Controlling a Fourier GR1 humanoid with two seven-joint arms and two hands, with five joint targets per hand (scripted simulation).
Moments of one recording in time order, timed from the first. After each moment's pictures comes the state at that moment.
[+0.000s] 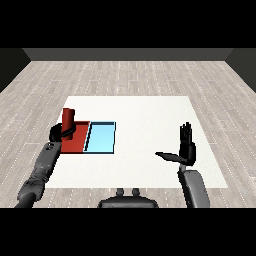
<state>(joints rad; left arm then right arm) -0.61 0.52 -0.02 -0.51 0.07 0.36 -0.14 0.01 -0.19 0.07 -1.80 -0.13 -0.24 -0.28</state>
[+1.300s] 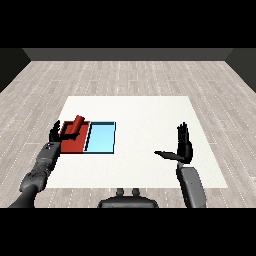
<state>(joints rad) -0.74 0.52 0.08 -0.17 0.06 0.31 -0.33 -0.03 -0.17 0.04 -1.66 -0.11 -0.20 -0.38</state>
